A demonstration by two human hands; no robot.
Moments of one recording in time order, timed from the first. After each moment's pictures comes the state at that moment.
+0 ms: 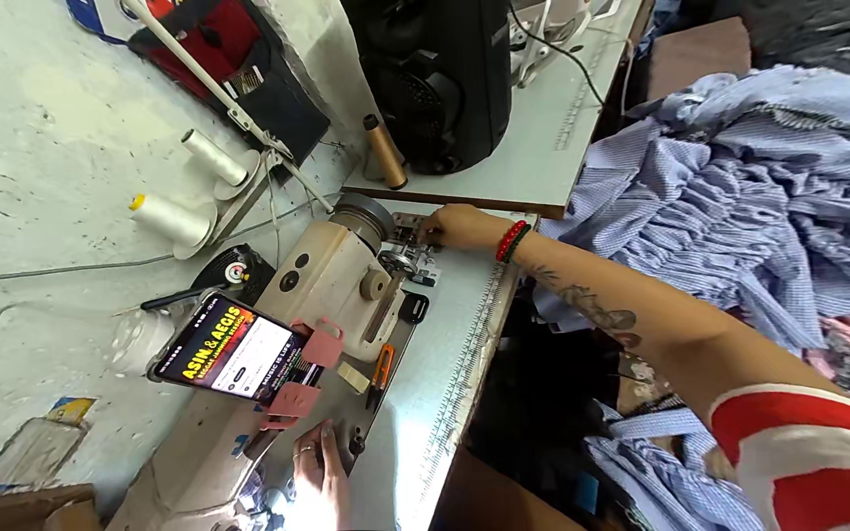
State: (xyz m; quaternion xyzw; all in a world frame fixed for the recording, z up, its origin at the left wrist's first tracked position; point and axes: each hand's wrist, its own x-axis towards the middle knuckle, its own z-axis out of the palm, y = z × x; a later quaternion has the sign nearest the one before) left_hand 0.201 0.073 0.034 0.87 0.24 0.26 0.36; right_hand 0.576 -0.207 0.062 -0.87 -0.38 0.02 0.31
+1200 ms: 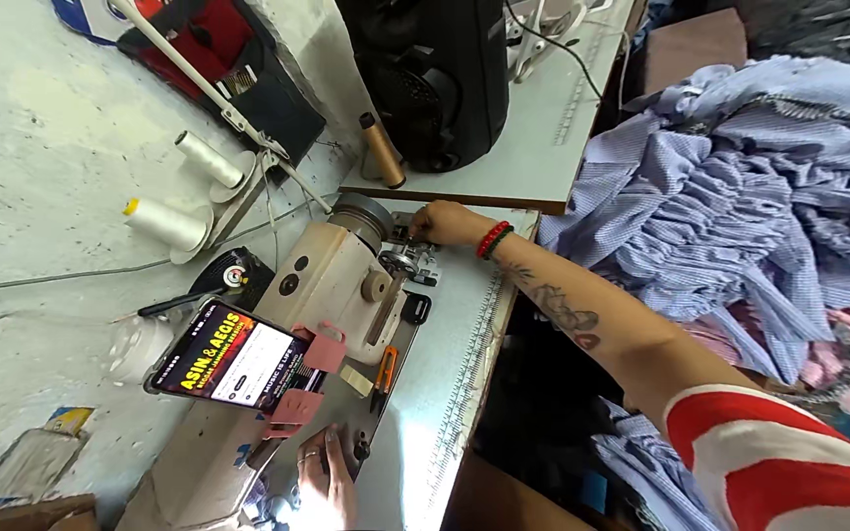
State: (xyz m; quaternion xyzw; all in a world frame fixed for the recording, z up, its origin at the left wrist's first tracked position) left_hand 0.203 0.075 0.032 0.87 0.24 0.27 0.34; right_hand 0.589 -0.185 0.059 -0.87 -0.35 0.02 0.35
